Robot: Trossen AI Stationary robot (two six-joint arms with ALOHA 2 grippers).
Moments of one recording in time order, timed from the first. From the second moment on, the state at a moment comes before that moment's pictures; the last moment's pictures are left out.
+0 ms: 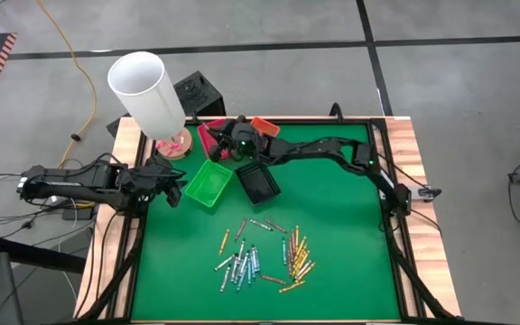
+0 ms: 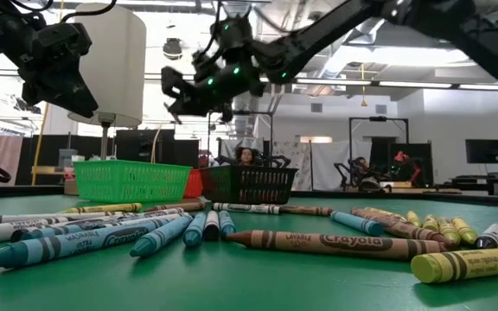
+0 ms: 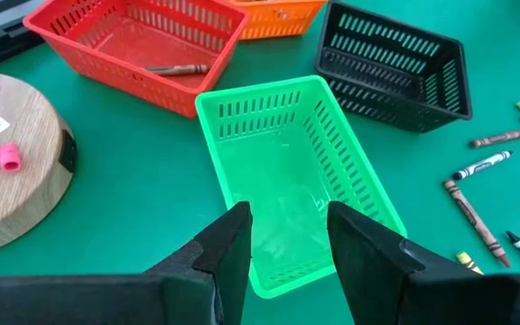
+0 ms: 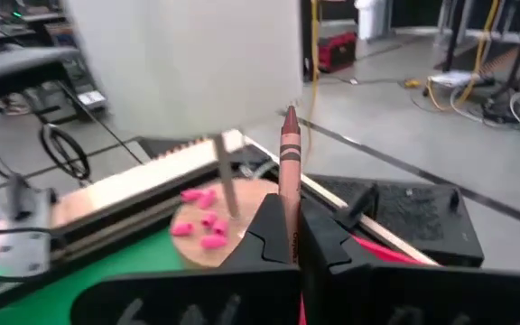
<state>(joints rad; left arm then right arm) -0.02 0.50 0.52 -0.72 -0.43 -0.62 -0.25 2.25 1.78 0.34 0.29 0.20</state>
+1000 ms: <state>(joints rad) -0.02 0.50 0.52 -0.72 -0.43 -0.63 -0.30 2.43 1.94 0.03 0.29 0.39</state>
